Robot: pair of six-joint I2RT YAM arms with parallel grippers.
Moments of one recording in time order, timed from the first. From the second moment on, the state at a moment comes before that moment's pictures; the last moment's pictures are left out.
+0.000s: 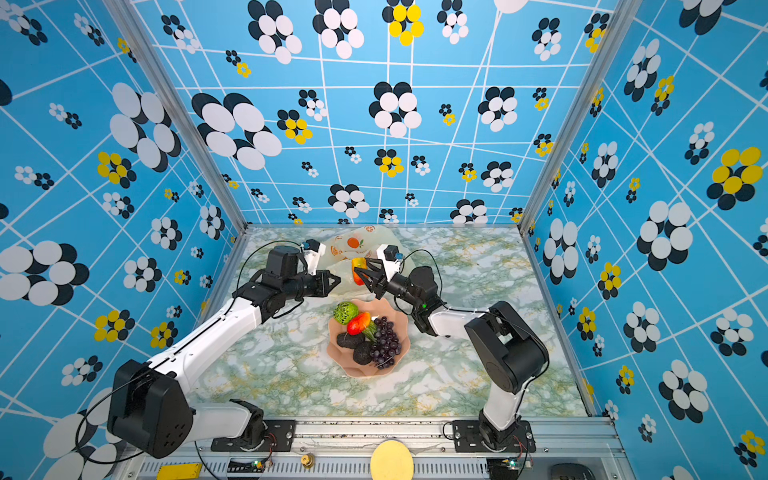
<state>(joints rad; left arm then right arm) -0.36 1.35 1.01 -0.30 0.40 -0.39 0.60 1.80 0.87 1.08 -0.45 0.22</state>
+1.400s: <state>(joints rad) -0.41 1.39 1.11 -0.29 0.48 -0.43 0.55 1.92 1.21 0.31 -0.44 0.10</state>
